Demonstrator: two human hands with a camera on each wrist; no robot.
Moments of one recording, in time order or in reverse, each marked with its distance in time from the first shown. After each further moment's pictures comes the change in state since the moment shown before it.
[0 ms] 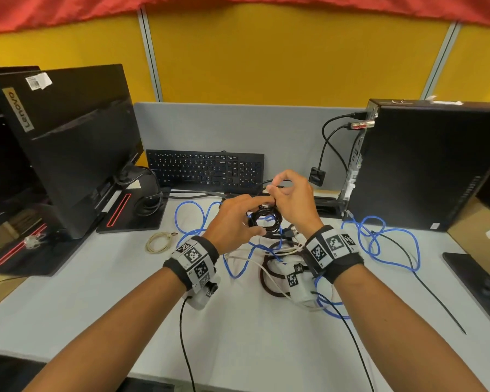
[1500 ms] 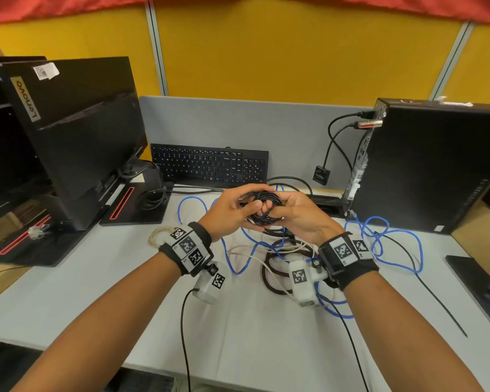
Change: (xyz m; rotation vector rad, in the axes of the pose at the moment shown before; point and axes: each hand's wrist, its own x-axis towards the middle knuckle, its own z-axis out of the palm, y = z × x) left_hand 0.003 -0.004 -0.018 -0.716 -0.114 -0.230; right_hand -0.015 0.009 -0.013 0.447 -0.566 0.295
